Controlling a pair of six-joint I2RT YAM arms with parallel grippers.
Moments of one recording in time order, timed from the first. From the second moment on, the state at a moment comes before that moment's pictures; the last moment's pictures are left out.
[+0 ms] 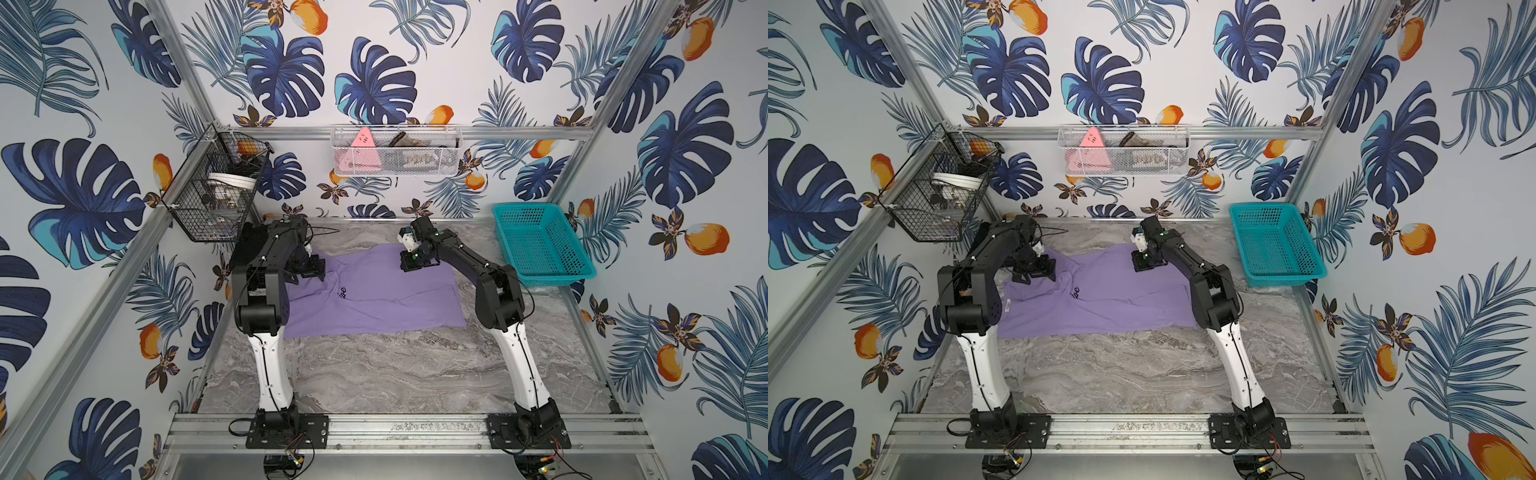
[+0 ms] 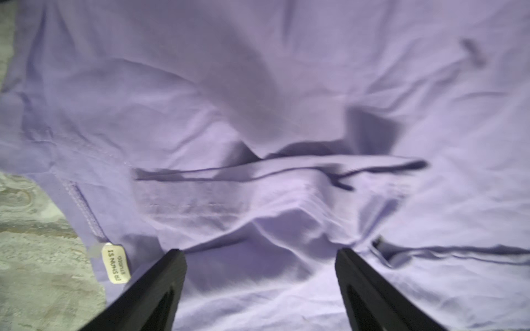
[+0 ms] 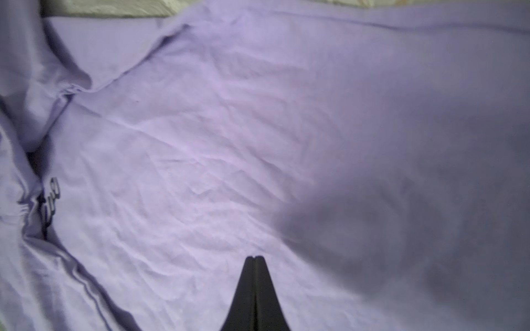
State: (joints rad) left arm 0.10 2.15 1.84 -1.18 0.06 -0.08; right arm 0.46 2.51 2.18 -0.77 -0.28 0.11
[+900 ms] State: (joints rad) left arm 0.07 2.23 2.06 -1.18 0.00 -0.09; right arm 0.32 2.36 1.91 -0.72 -0.23 0.10
